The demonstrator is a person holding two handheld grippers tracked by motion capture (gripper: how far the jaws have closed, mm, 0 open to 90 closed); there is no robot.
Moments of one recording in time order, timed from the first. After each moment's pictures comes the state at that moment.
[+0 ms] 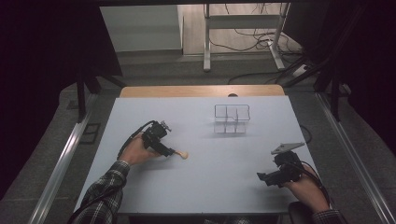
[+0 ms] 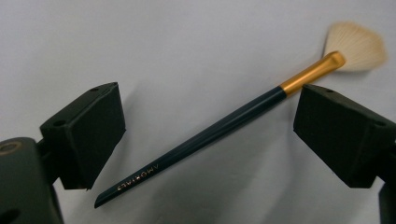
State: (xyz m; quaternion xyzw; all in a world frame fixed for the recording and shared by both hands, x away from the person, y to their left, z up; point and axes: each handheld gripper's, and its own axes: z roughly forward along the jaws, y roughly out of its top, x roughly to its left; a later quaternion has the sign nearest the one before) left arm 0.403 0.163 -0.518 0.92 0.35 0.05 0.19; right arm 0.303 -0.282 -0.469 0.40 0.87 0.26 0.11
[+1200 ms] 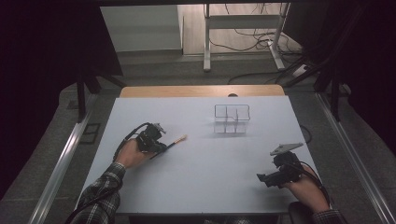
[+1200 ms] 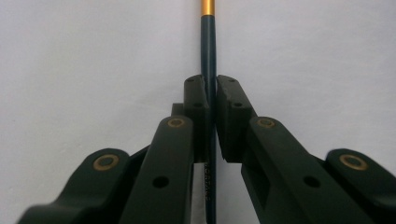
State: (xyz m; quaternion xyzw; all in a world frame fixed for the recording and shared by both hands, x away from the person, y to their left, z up) left arm 0.389 0.179 -0.512 0.91 0.35 0.02 0.22; right arm 0.302 -0.281 -0.470 0.39 0.88 0.26 0.11
